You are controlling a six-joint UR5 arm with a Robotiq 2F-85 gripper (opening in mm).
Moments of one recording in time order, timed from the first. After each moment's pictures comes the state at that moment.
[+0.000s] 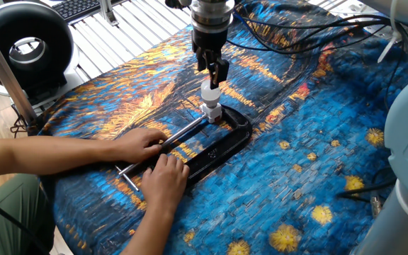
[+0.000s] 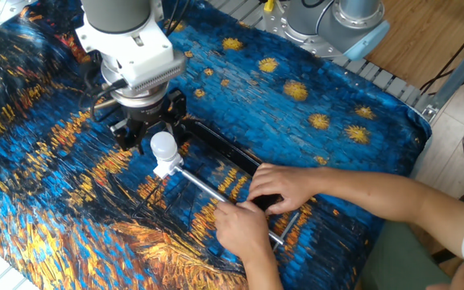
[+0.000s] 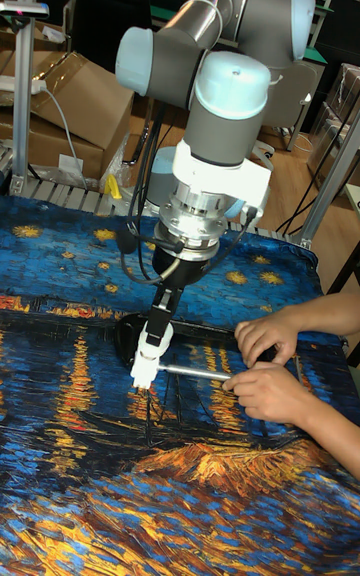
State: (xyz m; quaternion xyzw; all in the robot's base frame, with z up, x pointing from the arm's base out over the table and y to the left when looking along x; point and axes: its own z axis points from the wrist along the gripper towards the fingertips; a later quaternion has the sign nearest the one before) arm 0.573 -0.003 0.118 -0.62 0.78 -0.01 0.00
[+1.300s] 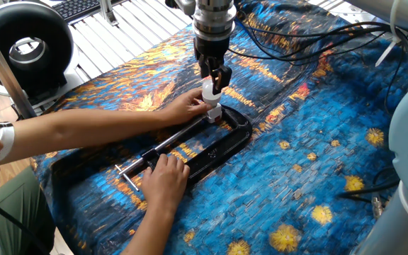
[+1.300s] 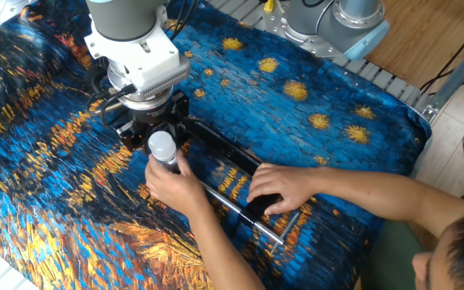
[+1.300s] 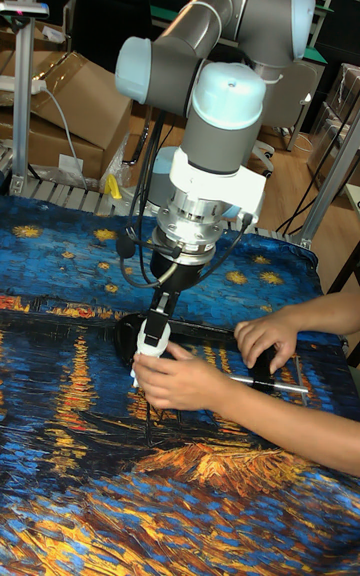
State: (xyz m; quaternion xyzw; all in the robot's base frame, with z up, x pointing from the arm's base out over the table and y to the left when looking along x) arm 0.562 -0.005 0.106 -0.62 0.79 0.00 0.00
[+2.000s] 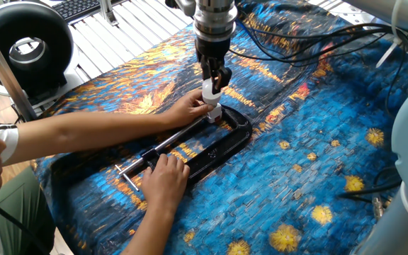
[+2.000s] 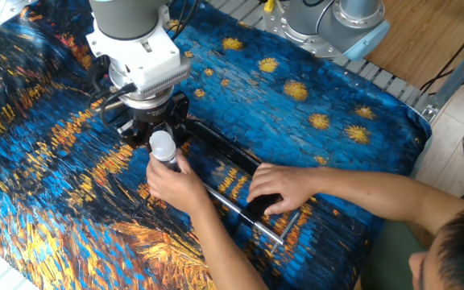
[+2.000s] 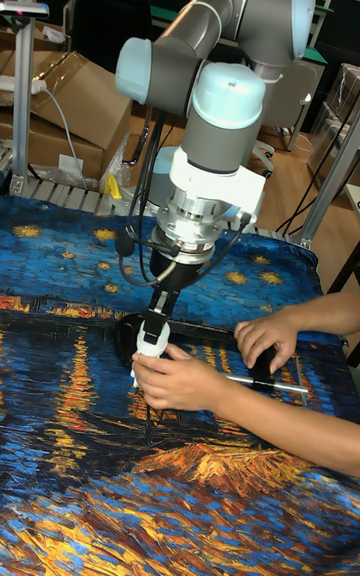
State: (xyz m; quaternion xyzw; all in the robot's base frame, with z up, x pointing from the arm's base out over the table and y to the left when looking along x) arm 0.560 -0.006 0.106 -0.61 0.80 -0.01 0.00
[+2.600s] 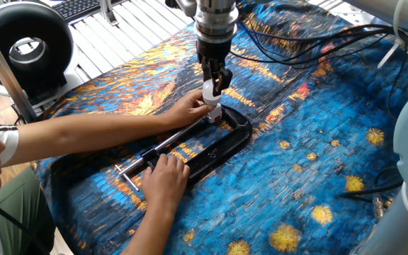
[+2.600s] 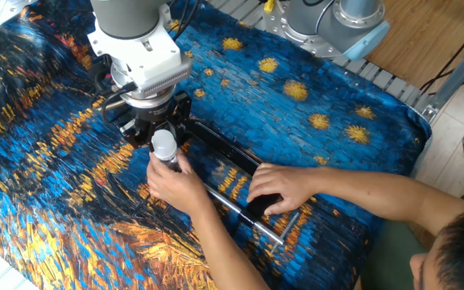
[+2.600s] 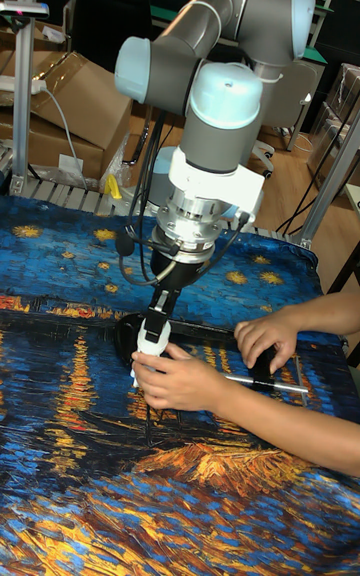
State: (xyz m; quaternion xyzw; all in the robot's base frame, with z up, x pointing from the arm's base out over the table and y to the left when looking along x) arm 0.554 -0.002 0.105 -0.60 0.80 0.00 0.00
